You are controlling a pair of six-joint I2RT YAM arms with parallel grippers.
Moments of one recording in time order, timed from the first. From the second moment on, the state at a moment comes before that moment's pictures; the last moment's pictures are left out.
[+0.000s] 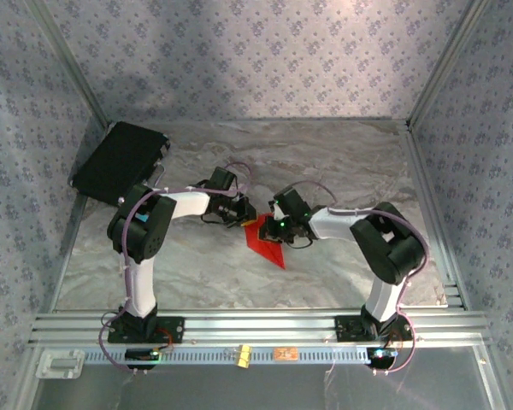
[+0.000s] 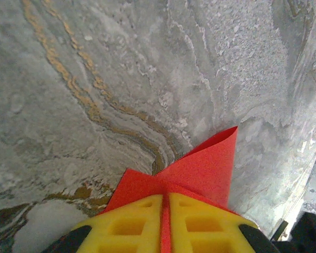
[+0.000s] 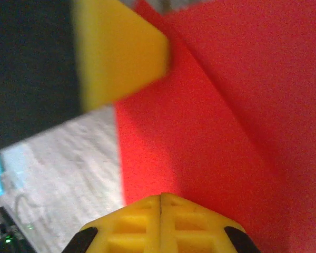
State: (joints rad) left arm -0.52 1.98 1.12 -0.19 0.60 -0.75; right arm 0.67 1.78 0.88 -0.08 -0.43 0.76
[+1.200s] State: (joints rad) left arm -0.52 1.98 1.12 -0.20 0.60 -0.74; right arm 0.69 1.38 0.43 -0.01 -0.43 0.80
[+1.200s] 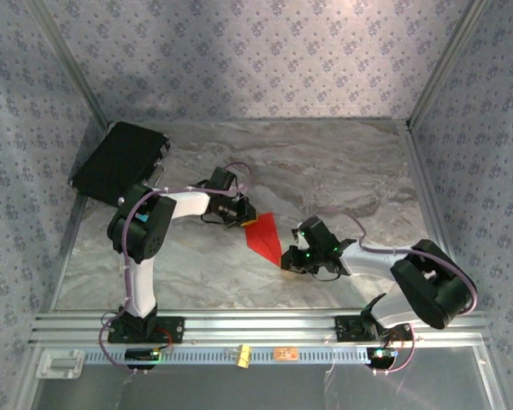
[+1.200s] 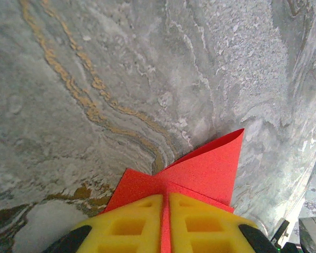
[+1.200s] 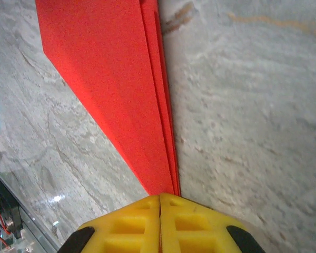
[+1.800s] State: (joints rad) left arm -0.52 1.98 1.12 -0.20 0.60 -0.74; right arm 0.68 1.31 0.53 -0.05 -0.43 0.85
